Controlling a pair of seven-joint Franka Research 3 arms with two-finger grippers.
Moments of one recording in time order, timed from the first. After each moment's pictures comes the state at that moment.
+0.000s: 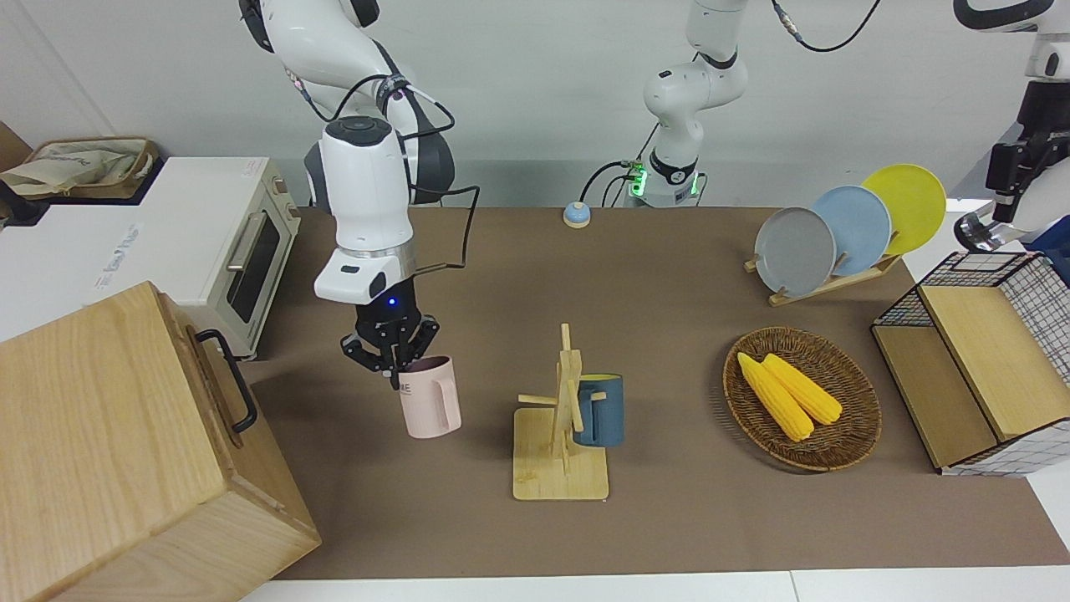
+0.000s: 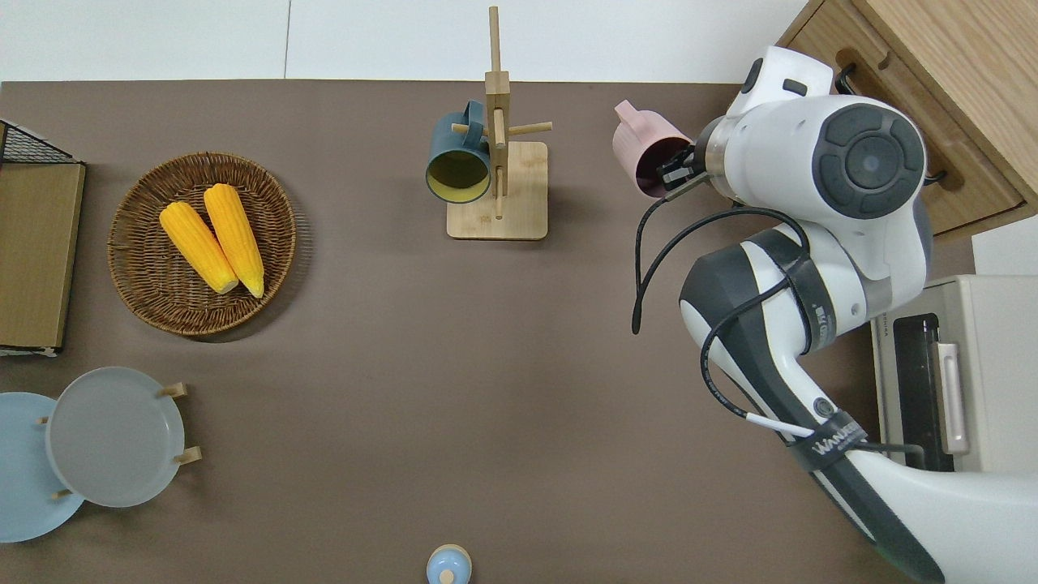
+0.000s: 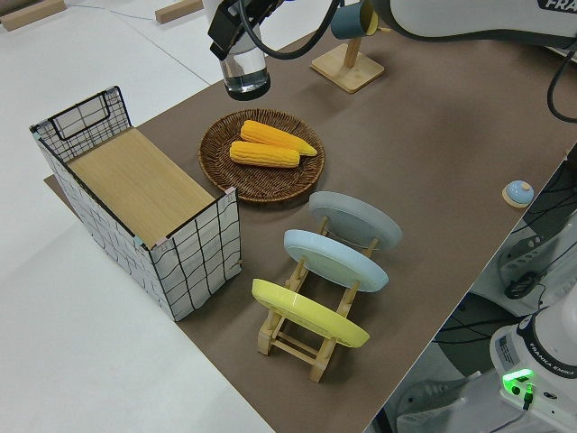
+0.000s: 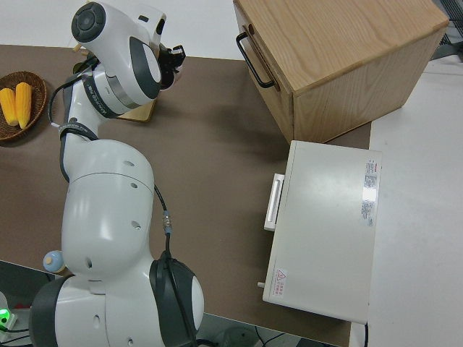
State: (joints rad) left arm 0.29 -0.04 0.10 -1.61 -0.17 2.06 0.27; right arm -0.10 0.38 0.41 -1.52 -0.35 2.24 -0.02
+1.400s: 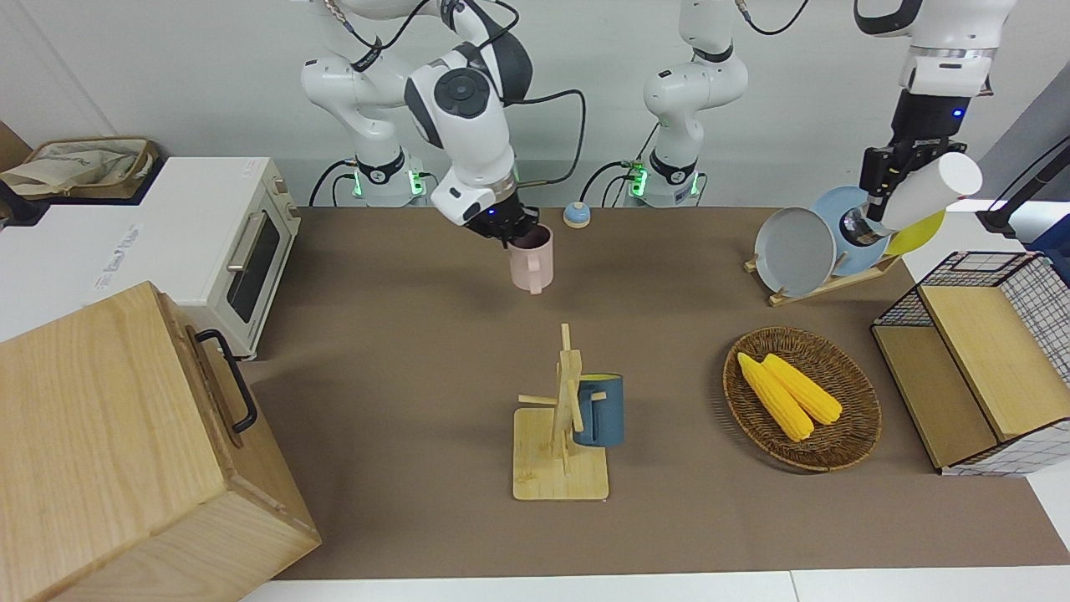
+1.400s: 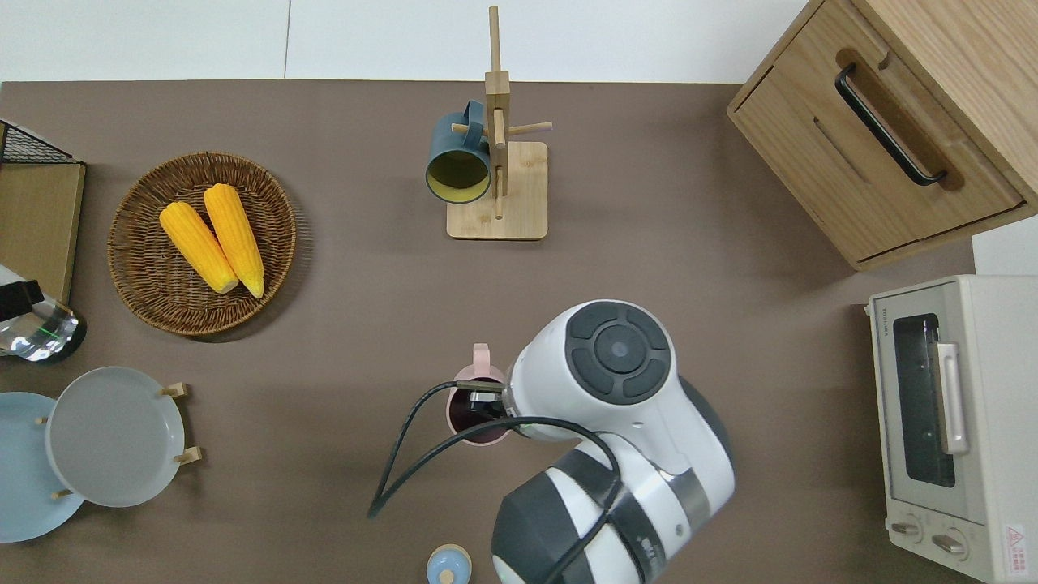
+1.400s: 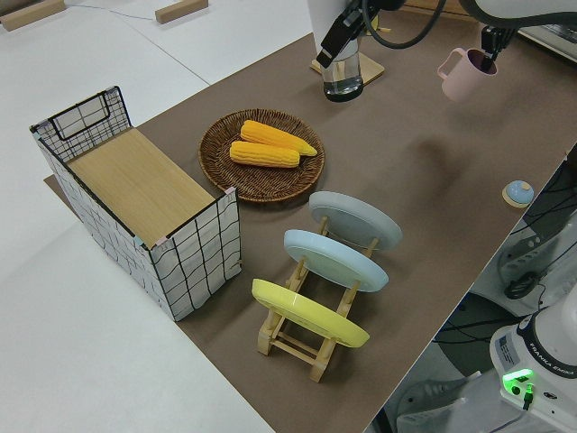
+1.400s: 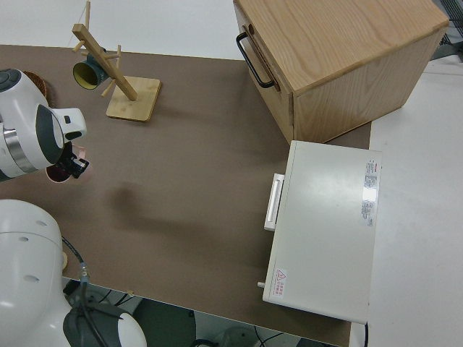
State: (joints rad) left arm 0.28 -0.29 -0.12 -1.97 -0.09 2.06 0.04; right arm 0.08 0.16 0.58 -1.84 0.17 1.95 0.79
